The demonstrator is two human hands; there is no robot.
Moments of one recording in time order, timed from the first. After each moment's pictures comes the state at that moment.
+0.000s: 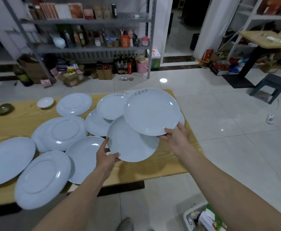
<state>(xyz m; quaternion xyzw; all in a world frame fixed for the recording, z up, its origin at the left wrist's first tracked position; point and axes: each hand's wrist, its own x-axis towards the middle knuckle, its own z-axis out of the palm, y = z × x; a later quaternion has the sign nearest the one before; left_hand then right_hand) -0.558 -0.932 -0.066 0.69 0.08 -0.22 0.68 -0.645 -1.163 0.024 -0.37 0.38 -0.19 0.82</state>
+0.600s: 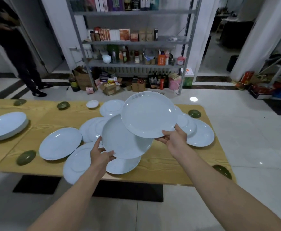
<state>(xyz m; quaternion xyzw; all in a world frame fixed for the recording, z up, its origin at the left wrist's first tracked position) -0.572 -0.809 -0.001 0.65 0.15 -0.08 0.74 -0.619 -1.060 0.063 -0.40 0.29 -0.11 0.86</state>
